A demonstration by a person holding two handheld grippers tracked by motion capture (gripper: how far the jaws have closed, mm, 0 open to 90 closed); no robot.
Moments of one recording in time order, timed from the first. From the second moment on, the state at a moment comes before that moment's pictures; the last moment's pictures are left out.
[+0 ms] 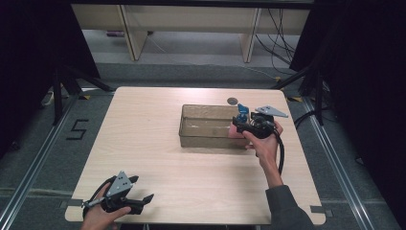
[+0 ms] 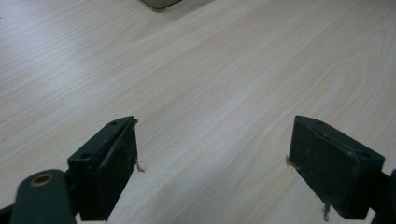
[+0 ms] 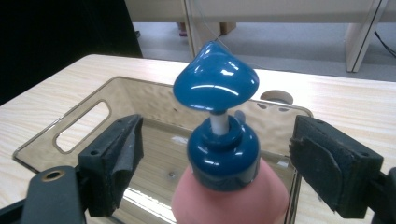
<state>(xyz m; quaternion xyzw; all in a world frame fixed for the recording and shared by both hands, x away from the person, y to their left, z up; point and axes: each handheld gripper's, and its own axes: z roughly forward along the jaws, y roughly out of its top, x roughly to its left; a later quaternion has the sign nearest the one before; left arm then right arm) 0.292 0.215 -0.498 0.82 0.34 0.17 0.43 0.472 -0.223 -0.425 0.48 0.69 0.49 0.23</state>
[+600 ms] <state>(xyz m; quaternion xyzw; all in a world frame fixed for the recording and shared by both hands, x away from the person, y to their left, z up) 0.292 0.216 -0.496 0.82 0.34 0.18 0.42 0.453 -0.225 -0.423 0.50 0.67 0.49 0.23</state>
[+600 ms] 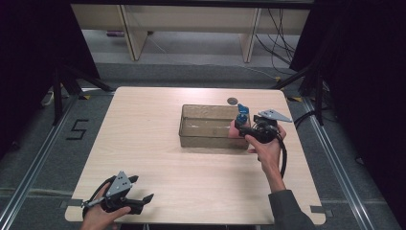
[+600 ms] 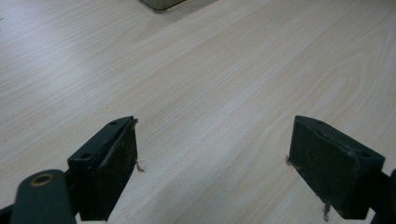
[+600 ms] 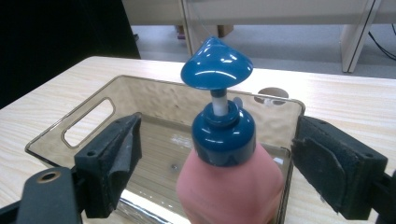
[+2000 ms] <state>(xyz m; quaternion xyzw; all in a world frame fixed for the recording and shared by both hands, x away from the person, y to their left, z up) 0.292 0.215 -0.498 0.82 0.34 0.17 0.43 0.412 -0.193 -0.420 0.45 0.71 0.51 0.20</state>
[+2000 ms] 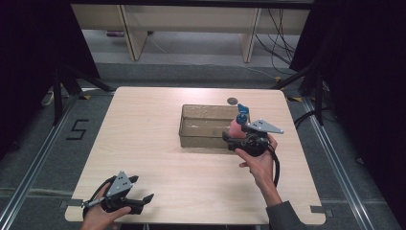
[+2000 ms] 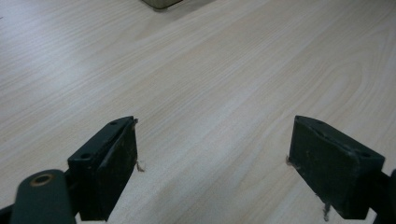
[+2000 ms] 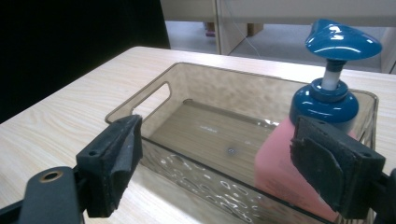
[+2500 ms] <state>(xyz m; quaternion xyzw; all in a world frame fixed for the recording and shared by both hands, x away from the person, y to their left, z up) 0.292 0.216 -0.497 0.82 0.34 0.17 0.42 0.405 -0.181 -0.424 0.42 0.72 0.51 0.20</state>
